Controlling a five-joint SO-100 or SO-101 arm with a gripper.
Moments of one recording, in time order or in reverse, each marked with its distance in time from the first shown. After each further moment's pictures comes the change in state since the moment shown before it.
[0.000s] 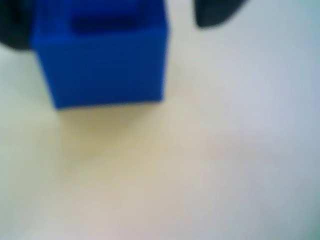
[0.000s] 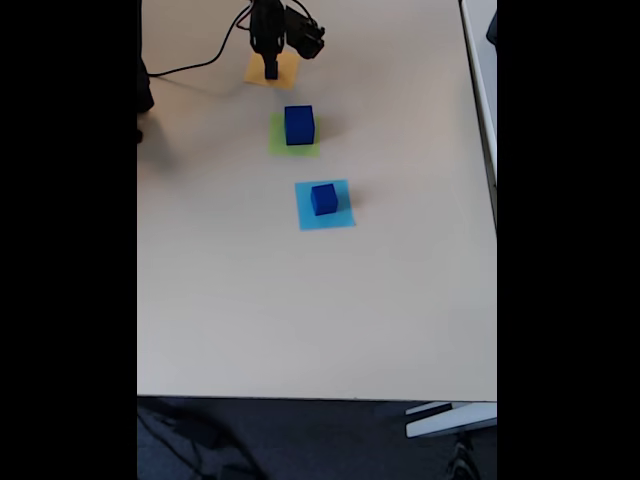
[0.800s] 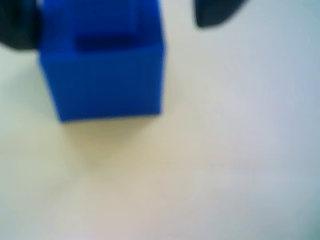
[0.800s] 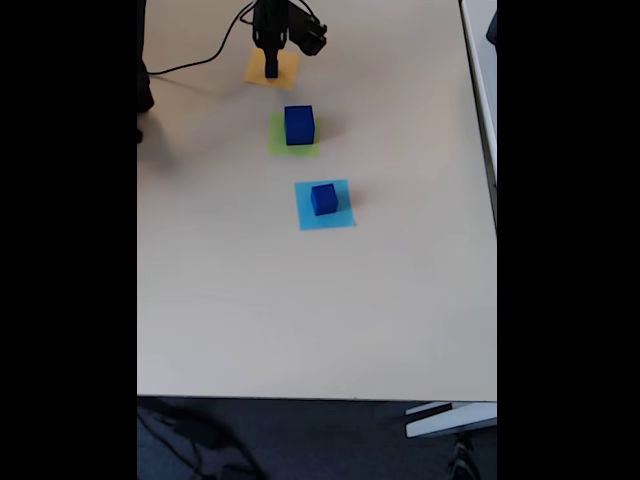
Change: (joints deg) arm -0.4 -3.3 -7.5 6.3 1.1
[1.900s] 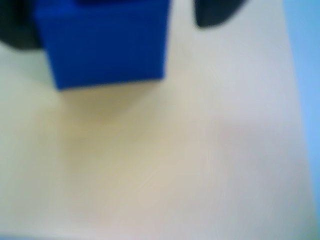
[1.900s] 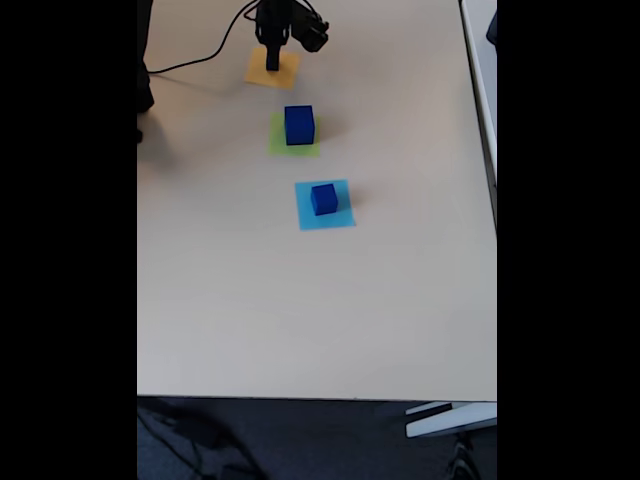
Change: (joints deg) arm -2.6 -6.0 -6.2 -0.1 3.5
